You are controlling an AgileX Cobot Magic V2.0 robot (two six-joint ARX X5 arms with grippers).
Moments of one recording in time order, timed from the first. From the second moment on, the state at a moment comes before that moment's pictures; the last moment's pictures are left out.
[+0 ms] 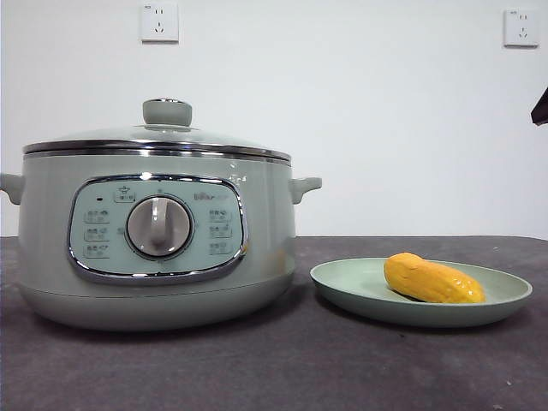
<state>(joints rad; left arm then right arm) -0.37 0.17 0.53 -0.59 -0.13 0.01 0.45 0.56 0.45 -0.31 0.11 0.30</state>
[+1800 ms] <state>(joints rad) 0.00 0.00 0.03 -0.22 -0.04 -0.07 0.45 0.55 0.45 -0.34 0.11 0.28</state>
